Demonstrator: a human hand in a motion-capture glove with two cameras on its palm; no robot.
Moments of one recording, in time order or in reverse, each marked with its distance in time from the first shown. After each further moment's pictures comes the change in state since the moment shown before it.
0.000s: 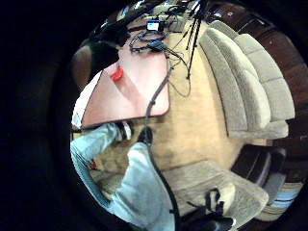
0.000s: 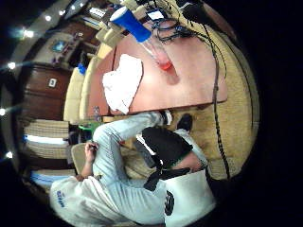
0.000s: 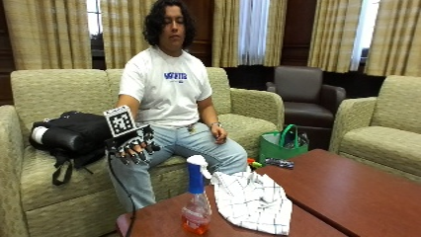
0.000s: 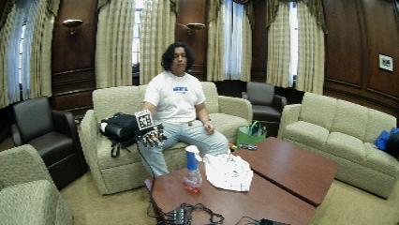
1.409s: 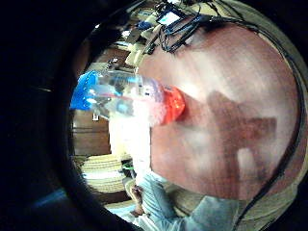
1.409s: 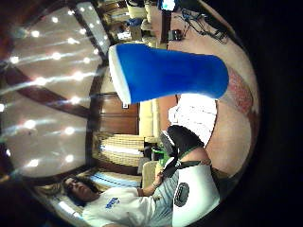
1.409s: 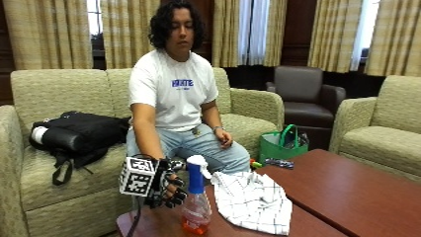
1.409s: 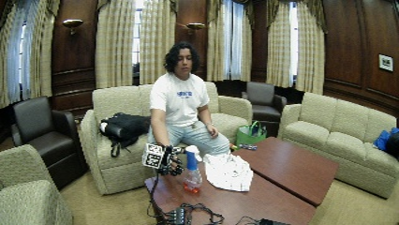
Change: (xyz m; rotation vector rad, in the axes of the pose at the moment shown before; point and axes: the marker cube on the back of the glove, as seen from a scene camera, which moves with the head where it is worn) arm -0.061 -0.170 0.105 0.031 -0.985 0.156
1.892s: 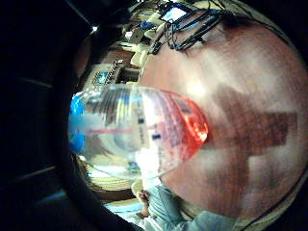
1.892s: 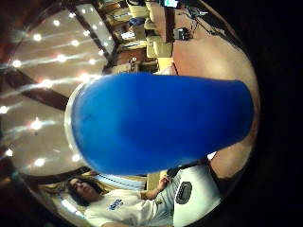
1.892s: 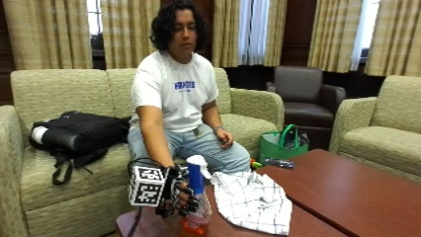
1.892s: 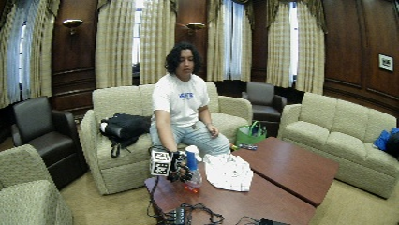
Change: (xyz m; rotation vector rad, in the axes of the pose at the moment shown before) arm -0.001 -0.040 0.026 -0.022 -0.041 -0.007
